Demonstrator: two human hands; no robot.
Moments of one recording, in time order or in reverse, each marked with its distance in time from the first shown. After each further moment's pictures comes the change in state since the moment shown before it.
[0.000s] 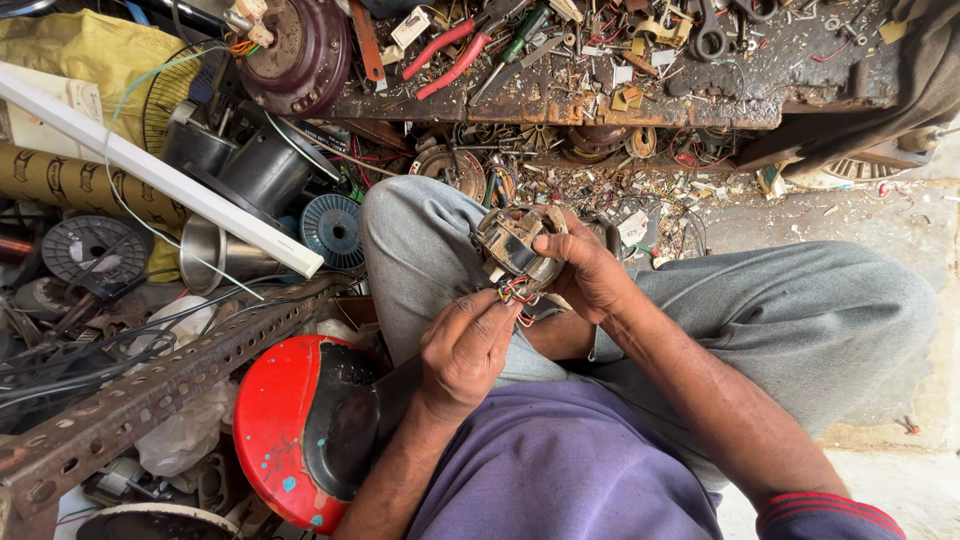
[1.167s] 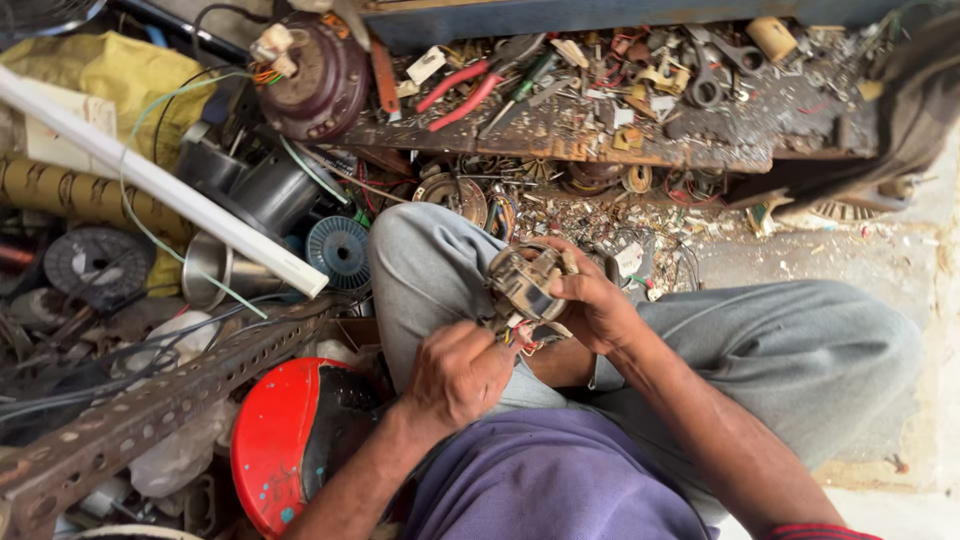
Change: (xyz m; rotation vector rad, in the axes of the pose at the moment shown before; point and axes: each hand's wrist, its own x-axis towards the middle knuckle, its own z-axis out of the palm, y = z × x) left_hand 0.009 -0.011 -0.025 0.061 -0.315 0.154; right_hand 0.000 0.010 -0.013 0.022 -0.099 -0.071
